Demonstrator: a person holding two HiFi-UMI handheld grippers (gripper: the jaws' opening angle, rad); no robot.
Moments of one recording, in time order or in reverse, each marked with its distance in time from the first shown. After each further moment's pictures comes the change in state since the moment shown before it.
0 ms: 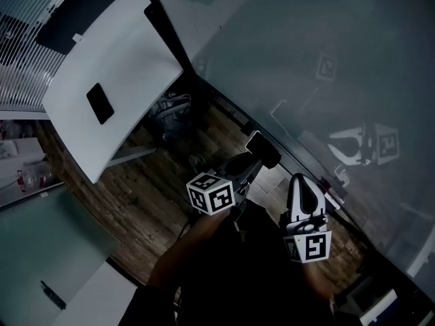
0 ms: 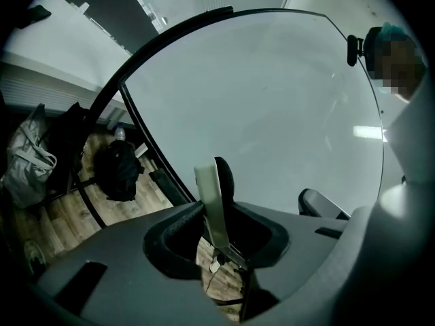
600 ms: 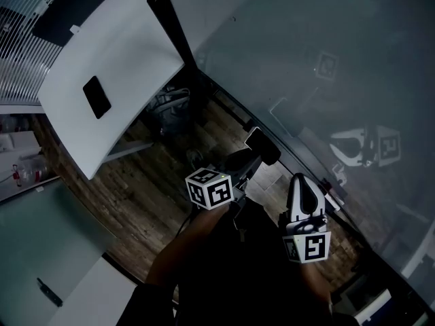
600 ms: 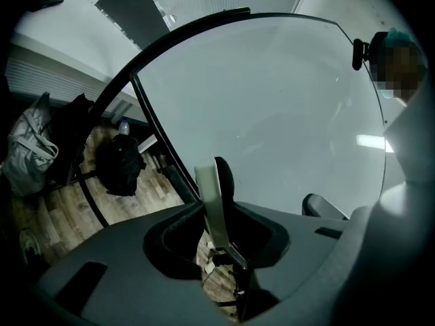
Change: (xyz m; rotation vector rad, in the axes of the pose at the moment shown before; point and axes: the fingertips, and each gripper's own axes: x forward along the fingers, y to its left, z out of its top) left arm 0.005 0.007 -0.004 -0.058 -0.003 -0.006; right arm -0.002 -0.002 -0.002 -0.001 0.027 -0.006
